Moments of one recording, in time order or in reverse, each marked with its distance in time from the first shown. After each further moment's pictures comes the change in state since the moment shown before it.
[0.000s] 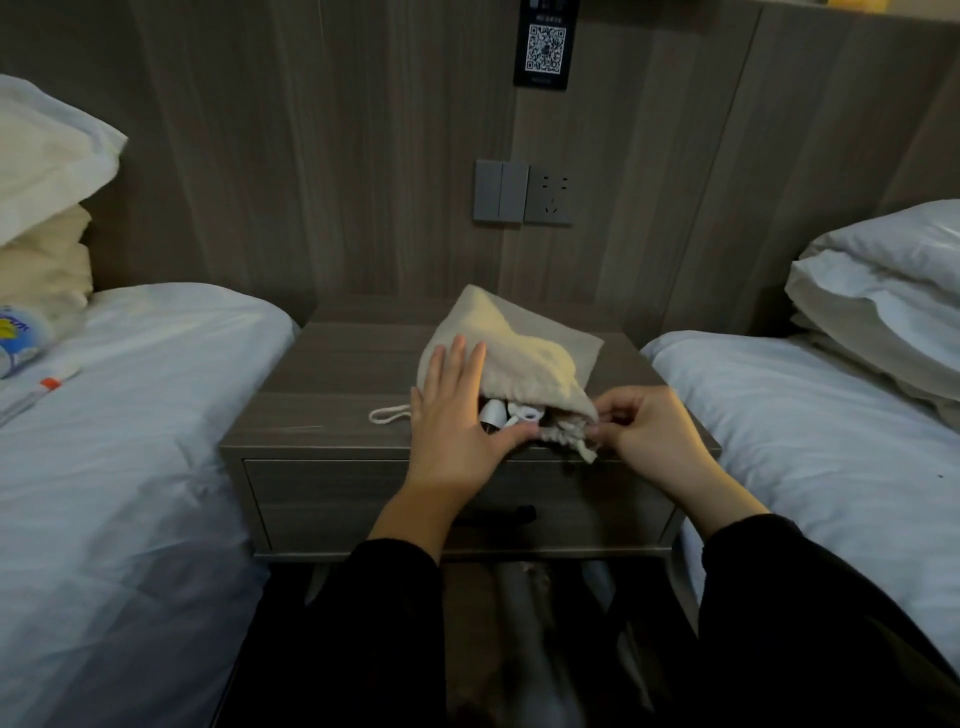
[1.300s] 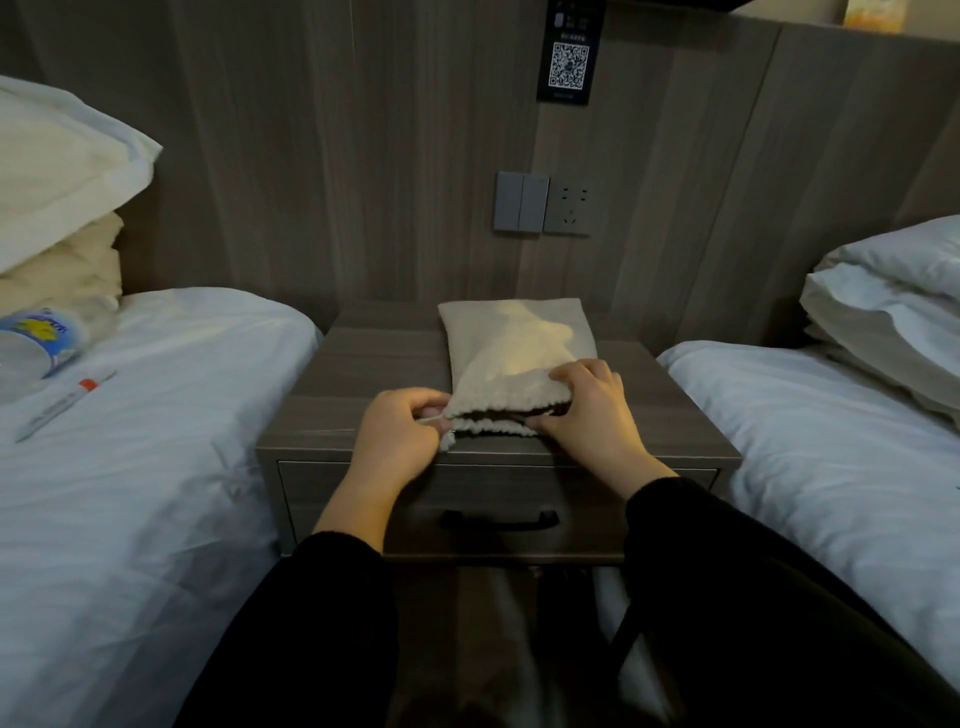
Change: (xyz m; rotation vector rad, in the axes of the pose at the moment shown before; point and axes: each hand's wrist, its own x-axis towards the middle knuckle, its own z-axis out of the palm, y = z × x) left_hand -0.004 -0.036 -0.063 -0.253 -0.045 -0.344; right_hand 0.036 -0.013 0.059 -0.445 0.091 -0.075
